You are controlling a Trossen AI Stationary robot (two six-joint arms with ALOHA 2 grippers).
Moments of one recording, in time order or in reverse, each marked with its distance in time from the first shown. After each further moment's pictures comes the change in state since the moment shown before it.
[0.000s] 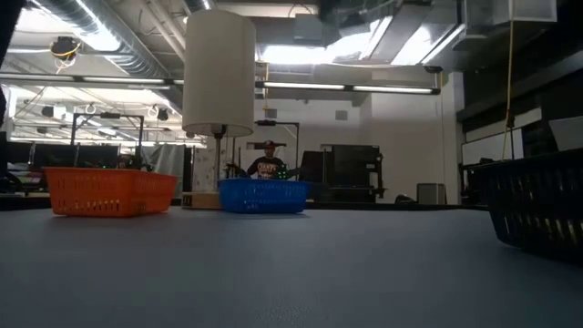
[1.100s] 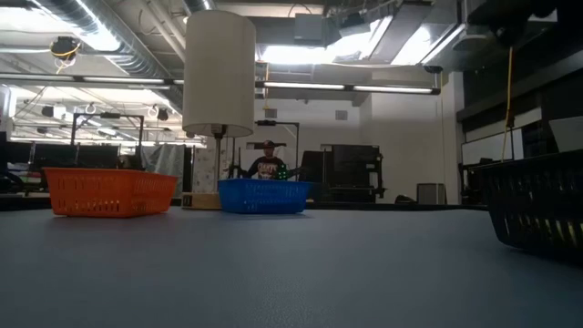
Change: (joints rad) left arm -0.272 -1.190 -0.635 -0.348 -0.674 0.031; right arm -0.001 -0.875 -1.080 0.882 -0.246 -0.055
